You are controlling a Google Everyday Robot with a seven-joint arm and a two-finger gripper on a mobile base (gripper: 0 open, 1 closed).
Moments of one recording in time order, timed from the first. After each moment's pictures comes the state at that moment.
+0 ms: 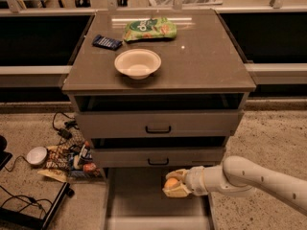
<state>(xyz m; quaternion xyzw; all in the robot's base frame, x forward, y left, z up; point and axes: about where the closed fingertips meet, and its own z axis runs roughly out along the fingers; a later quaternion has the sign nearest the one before) 0.469 -0.069 0.469 -0.48 0.73 0.35 0.34</state>
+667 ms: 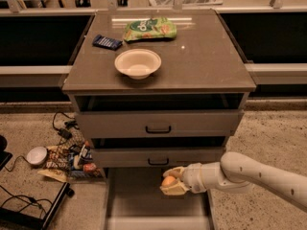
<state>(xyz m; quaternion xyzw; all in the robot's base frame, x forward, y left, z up) 0.469 -0.058 0.480 -0.49 0.72 0.36 0.34</state>
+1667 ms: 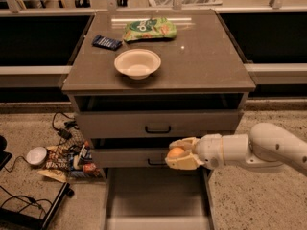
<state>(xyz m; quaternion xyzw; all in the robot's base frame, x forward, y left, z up) 0.470 -0.067 0.671 -0.46 0.71 0.38 0.39</state>
